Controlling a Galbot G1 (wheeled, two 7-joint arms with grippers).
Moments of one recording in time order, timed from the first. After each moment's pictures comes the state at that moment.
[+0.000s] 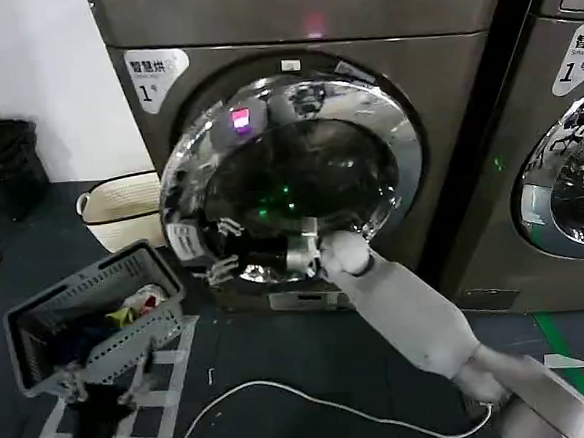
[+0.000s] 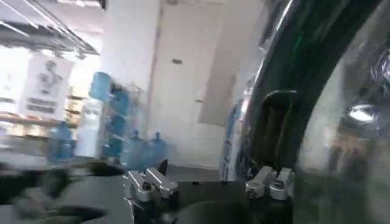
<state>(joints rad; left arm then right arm) 1.87 -1.41 -0.93 -2.30 0.03 -0.11 0.07 -0.31 1.26 -0.33 1.35 0.80 0.09 -1.03</state>
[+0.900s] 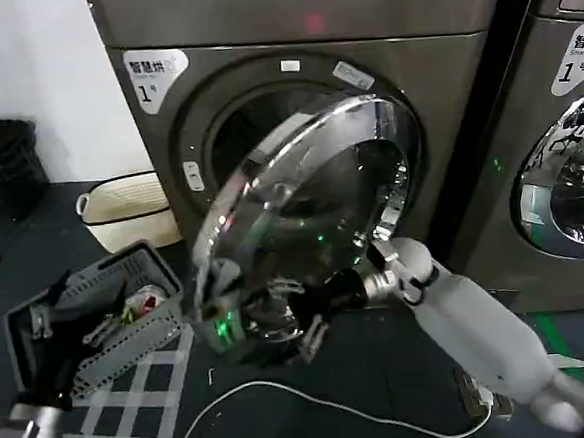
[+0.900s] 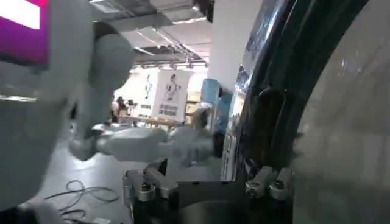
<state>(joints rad) 1.67 -1.17 -0.97 -2.24 -0.17 -0.13 0.20 -0.46 0.99 -0.19 1.59 0.84 0.03 -1.45</state>
